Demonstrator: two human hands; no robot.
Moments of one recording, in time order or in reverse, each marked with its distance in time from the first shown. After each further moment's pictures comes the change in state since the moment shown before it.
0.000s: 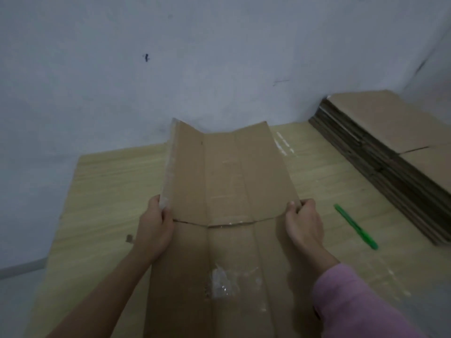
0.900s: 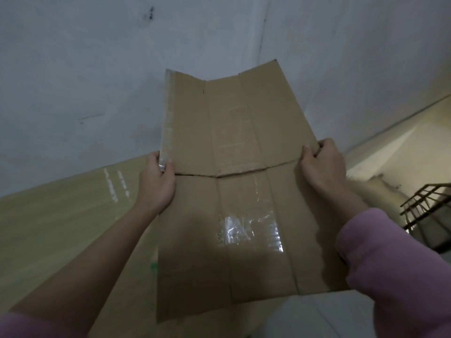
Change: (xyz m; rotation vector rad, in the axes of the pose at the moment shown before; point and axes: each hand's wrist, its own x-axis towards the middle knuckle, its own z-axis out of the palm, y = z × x) left_hand 0.016 0.406 0.317 -0.332 -0.052 0.243; right_hand 0.333 0.174 -0.351 -0.052 0.409 -0.100
